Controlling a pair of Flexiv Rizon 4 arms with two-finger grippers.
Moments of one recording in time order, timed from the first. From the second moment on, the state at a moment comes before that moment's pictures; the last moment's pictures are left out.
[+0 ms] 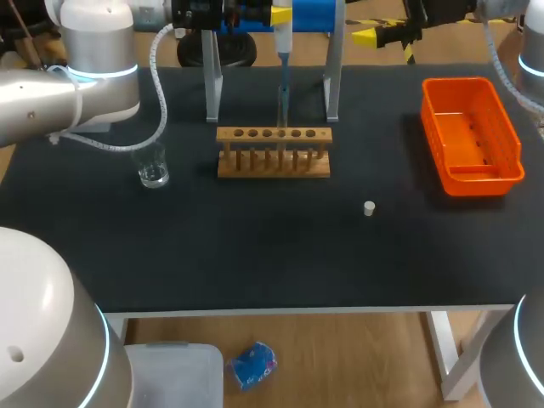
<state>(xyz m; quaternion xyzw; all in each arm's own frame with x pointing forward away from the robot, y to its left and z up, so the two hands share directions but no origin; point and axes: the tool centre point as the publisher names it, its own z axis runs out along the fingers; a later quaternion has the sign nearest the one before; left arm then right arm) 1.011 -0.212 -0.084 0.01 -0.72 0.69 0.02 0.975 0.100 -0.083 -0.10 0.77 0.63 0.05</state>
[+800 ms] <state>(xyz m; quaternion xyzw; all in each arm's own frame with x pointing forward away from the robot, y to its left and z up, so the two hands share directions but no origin) 1.010 -0.212 -0.084 0.01 -0.72 0.69 0.02 0.976 0.119 -0.025 -0.07 0.73 0.68 -0.01</state>
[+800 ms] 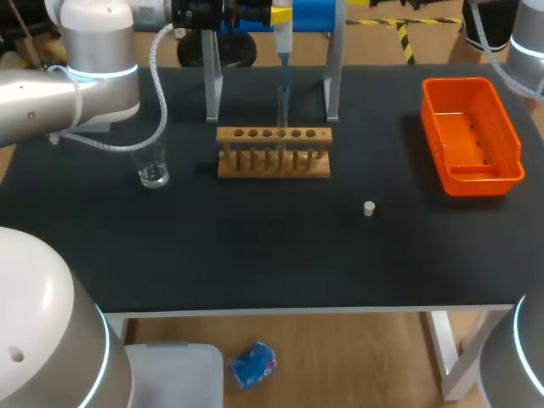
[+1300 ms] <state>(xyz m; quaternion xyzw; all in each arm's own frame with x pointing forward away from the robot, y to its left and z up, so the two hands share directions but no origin) 1.011 -0.212 -0.084 0.01 -0.72 0.69 0.02 0.983 0.169 0.016 -0.06 0.72 0.69 -0.07</state>
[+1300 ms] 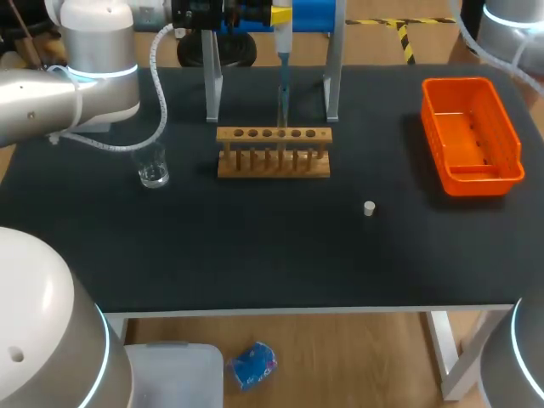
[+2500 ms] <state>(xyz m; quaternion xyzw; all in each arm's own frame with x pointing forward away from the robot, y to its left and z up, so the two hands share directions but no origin) 1.011 -0.212 -0.084 0.01 -0.72 0.69 0.02 1.006 0.210 -0.005 -0.08 0.70 0.69 -0.13</state>
